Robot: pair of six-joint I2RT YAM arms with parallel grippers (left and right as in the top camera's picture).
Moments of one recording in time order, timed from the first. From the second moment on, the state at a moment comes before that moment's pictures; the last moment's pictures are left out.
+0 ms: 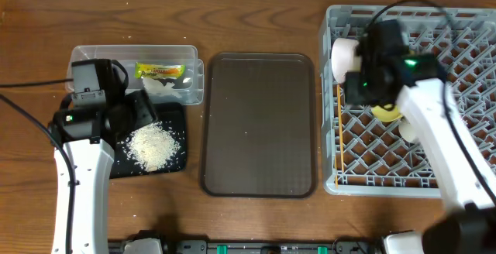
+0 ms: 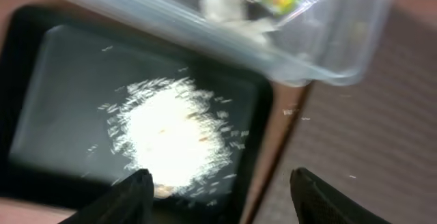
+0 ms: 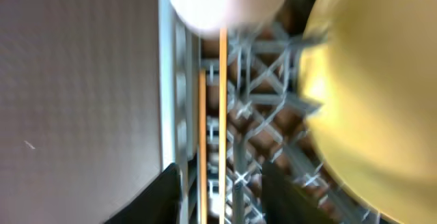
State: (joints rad) left arm 0.14 1.25 1.14 -0.98 0.10 -0.27; right arm 0.16 1.55 1.40 -1.02 0.00 0.23
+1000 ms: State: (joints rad) left arm -0.02 0.81 0.95 -1.05 0.05 -0.17; right arm -0.03 0.83 0.99 -0.83 -0.07 0.17
